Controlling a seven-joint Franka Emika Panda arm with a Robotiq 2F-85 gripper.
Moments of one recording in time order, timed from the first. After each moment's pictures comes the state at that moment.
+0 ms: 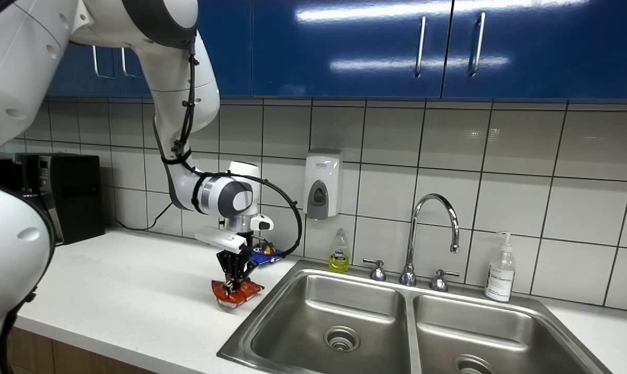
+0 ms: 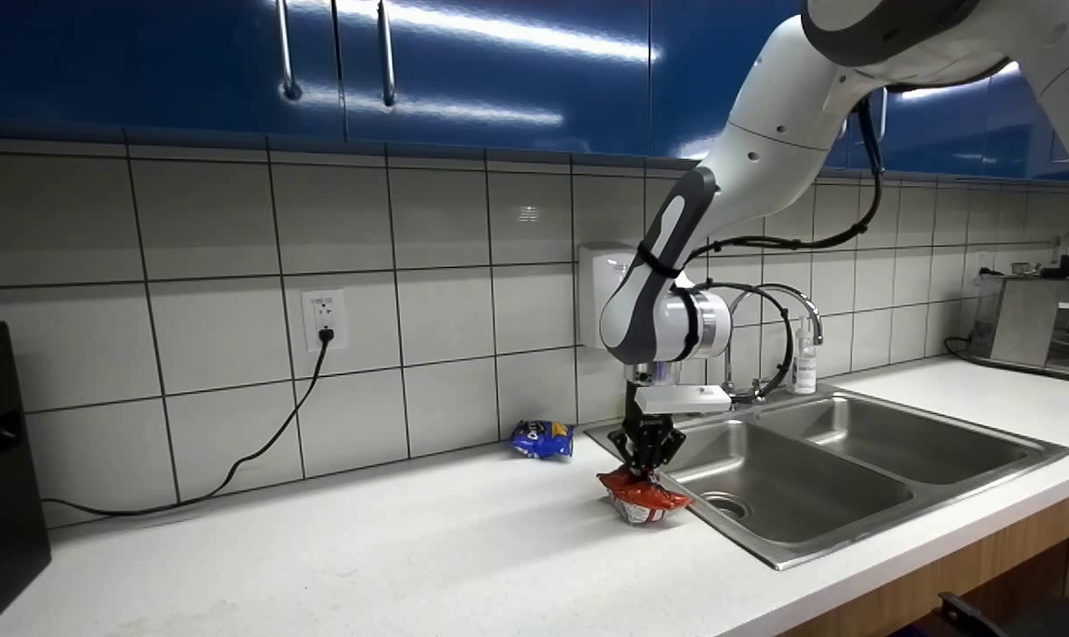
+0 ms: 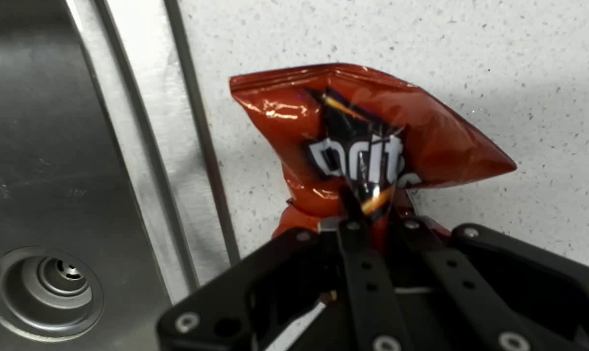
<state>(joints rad) 0.05 0.42 0.02 -2.21 0.14 2.65 0.01</state>
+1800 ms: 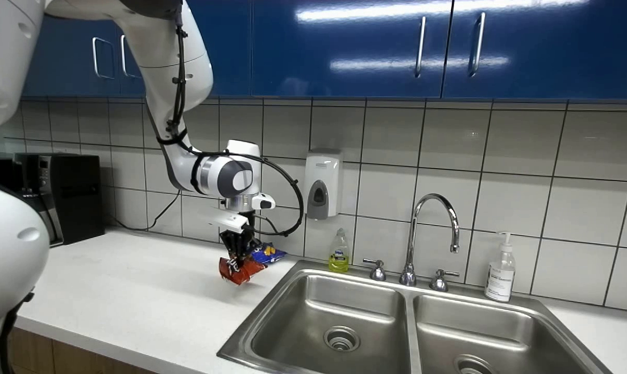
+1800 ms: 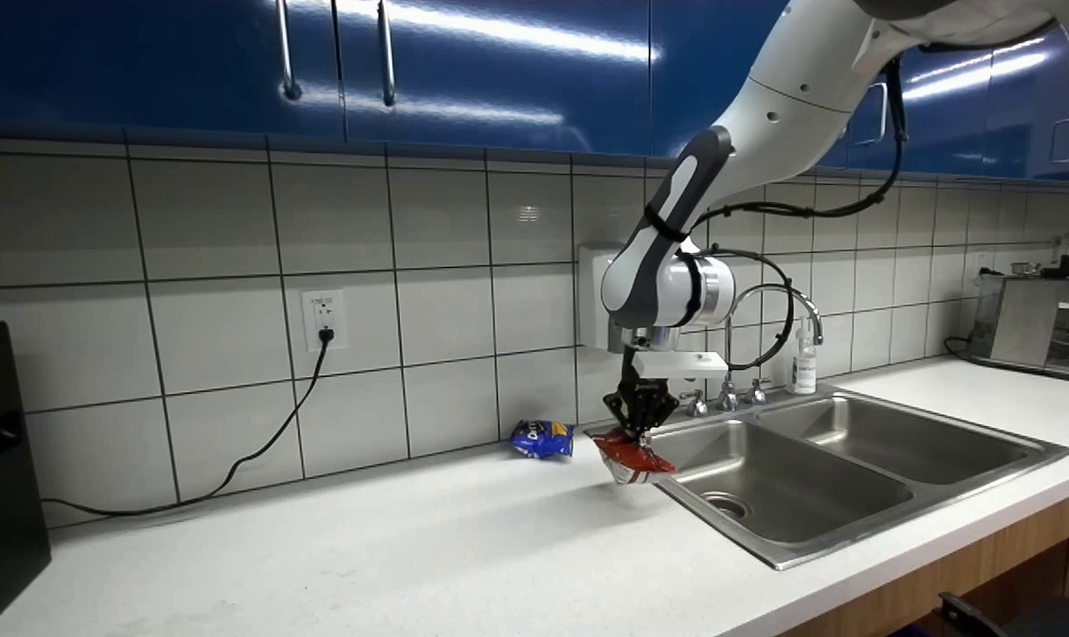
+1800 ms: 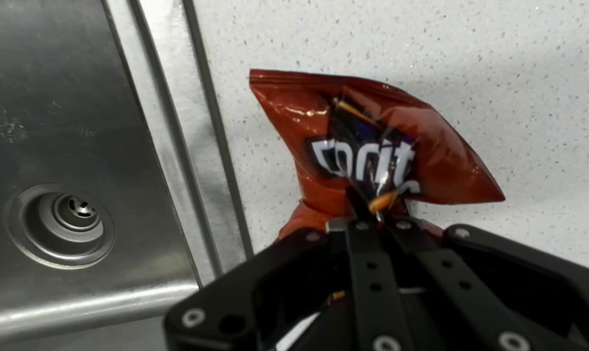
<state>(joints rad) 0.05 0.31 0.02 -2.23 0.14 2.64 0.01</state>
